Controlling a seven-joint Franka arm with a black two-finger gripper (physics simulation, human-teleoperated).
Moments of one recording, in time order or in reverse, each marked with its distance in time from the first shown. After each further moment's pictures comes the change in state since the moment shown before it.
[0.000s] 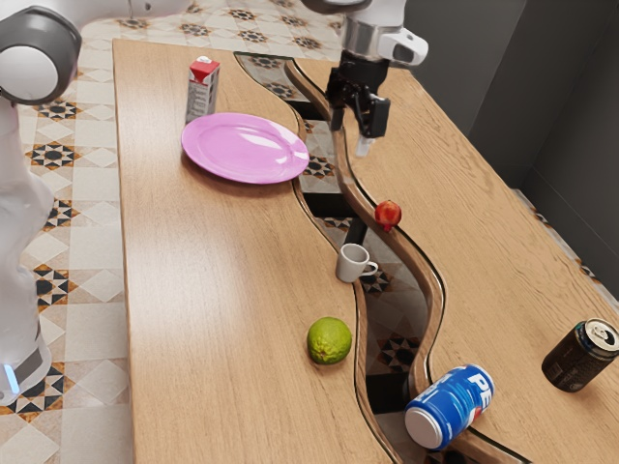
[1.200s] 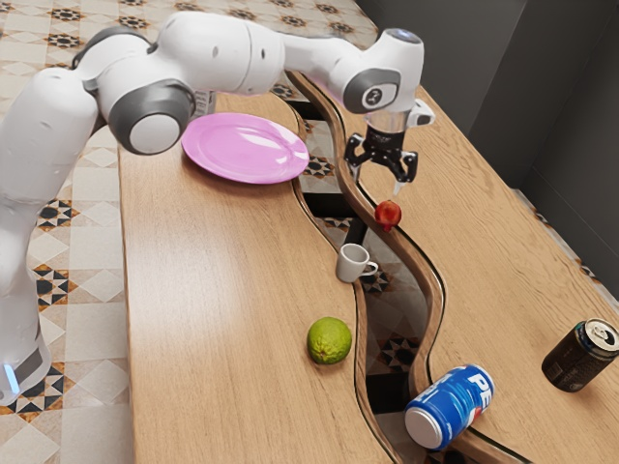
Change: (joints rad) arm 0.332 0.454 -0.075 0.074 -0.115 0.463 -0.363
